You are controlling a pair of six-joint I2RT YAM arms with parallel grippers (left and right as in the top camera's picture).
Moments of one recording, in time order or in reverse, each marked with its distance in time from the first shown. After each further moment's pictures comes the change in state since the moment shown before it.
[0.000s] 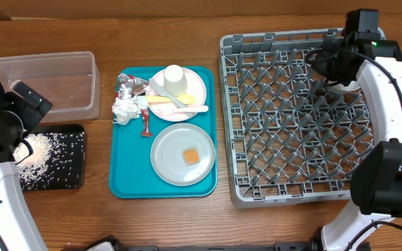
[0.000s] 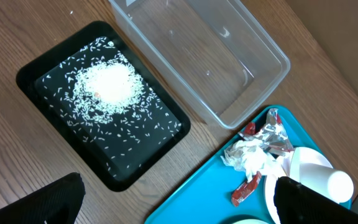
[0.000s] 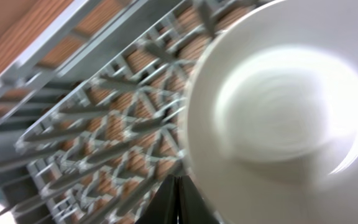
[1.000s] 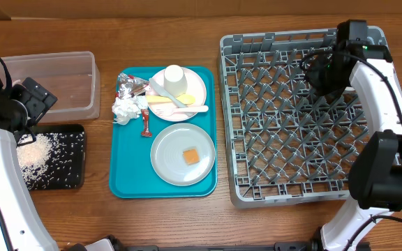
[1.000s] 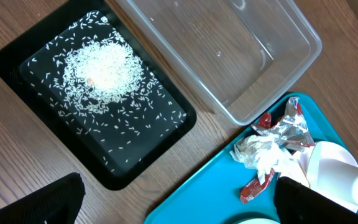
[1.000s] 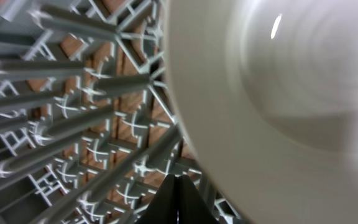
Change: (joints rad) left arm 0.000 0.142 0.000 0.003 0.019 0.000; right arm 0.010 0.046 -0.068 -0.034 -0.085 0.021
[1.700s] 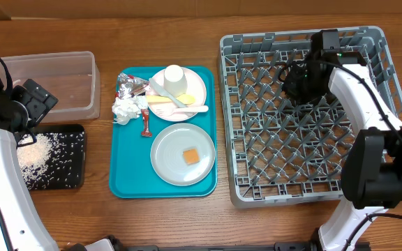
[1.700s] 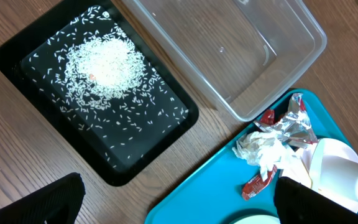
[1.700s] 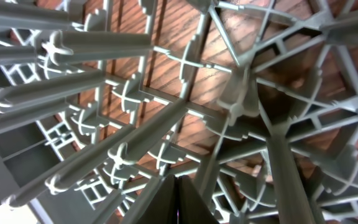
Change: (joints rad) left arm 0.000 0.000 0.000 -0.014 0.000 0.000; right arm 0.093 0.005 -0.084 0.044 -0.111 -0.003
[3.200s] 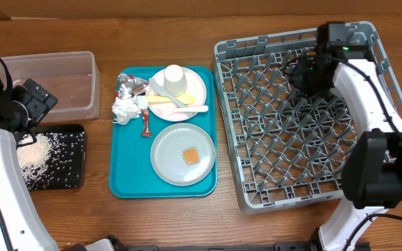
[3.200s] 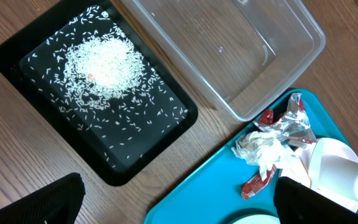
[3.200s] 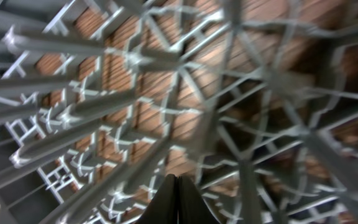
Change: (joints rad) left arm 0.000 0.000 0.000 0.001 0.003 0.000; right arm 0.015 0.001 0.077 -0.036 0.127 -0.002
